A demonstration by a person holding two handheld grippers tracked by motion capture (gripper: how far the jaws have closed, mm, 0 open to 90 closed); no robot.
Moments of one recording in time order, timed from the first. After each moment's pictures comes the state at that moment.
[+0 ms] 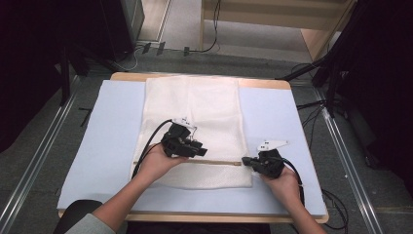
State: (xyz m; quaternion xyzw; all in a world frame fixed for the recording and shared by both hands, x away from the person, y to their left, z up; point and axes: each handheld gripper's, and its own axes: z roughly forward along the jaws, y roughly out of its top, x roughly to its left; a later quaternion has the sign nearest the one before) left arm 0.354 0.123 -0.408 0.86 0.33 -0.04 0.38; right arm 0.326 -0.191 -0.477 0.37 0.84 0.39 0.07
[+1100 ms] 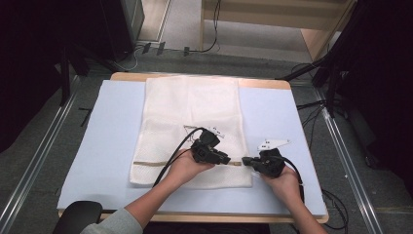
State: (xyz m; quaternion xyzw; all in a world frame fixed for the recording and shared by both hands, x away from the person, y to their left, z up) left arm 0.355 0.046 -0.440 0.88 0.31 -0.08 0.35; right arm 0.330 -0.194 -0.478 0.36 0.84 0.39 0.05
